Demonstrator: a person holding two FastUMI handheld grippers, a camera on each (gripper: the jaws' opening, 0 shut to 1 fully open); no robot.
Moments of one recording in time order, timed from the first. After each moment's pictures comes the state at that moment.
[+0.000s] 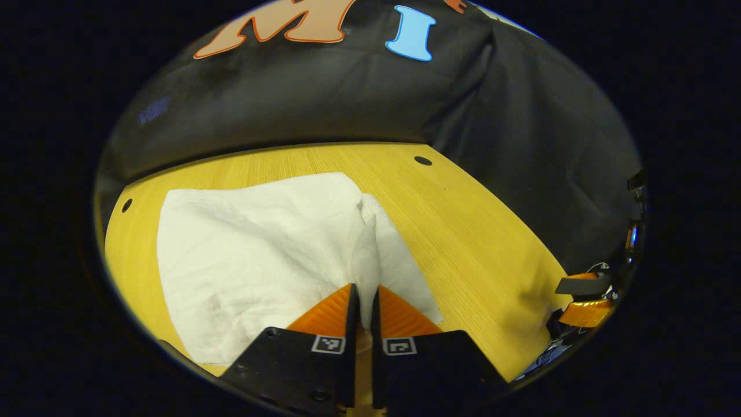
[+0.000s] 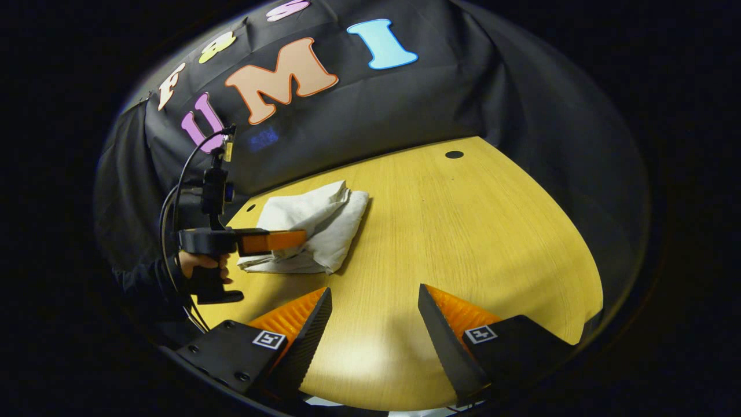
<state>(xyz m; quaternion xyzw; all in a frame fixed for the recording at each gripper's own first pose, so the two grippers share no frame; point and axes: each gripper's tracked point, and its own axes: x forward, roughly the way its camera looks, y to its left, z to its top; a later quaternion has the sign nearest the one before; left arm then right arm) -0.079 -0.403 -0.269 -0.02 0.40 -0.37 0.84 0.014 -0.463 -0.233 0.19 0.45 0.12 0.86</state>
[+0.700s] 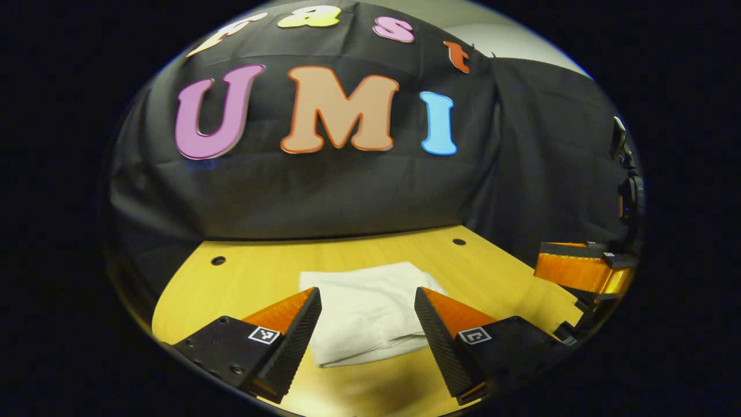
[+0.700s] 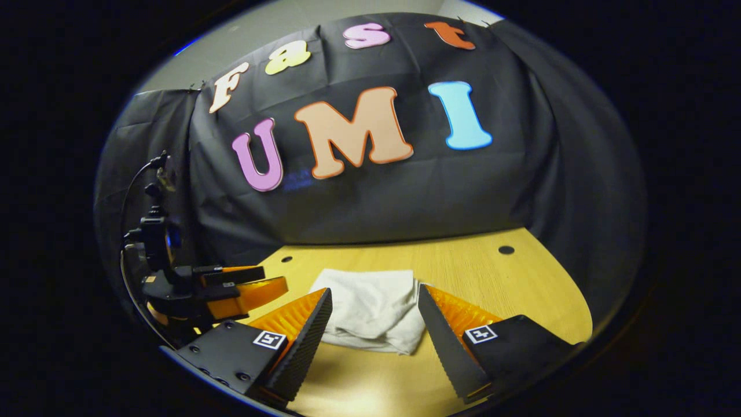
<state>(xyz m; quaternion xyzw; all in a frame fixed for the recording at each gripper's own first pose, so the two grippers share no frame) -0.051 -0.204 -0.103 -0.04 0.20 -0.25 0.95 0.108 -0.342 -0.070 0.14 0.25 0.14 0.95</state>
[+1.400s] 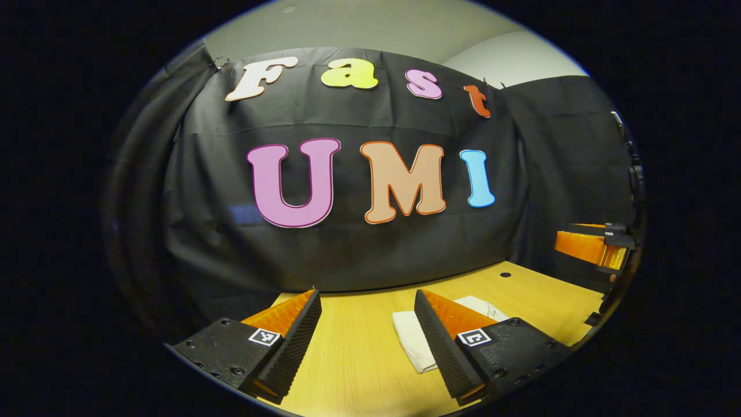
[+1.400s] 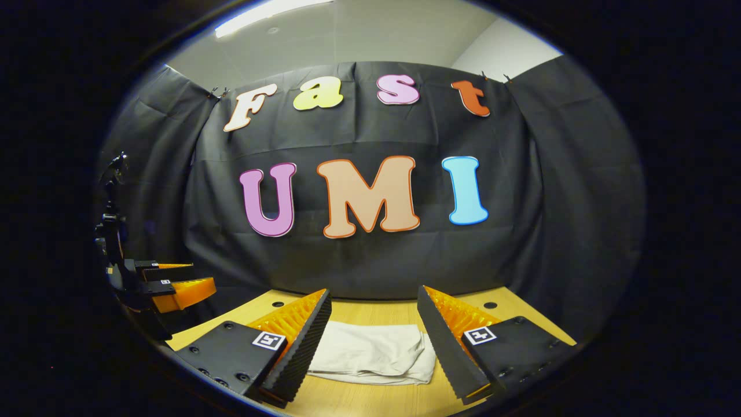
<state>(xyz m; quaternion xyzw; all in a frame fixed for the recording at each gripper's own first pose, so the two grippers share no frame) -0.064 -0.060 -0.009 0.00 0.07 -0.17 0.98 0.101 -0.291 0.041 0.09 0.11 0.08 0.99</state>
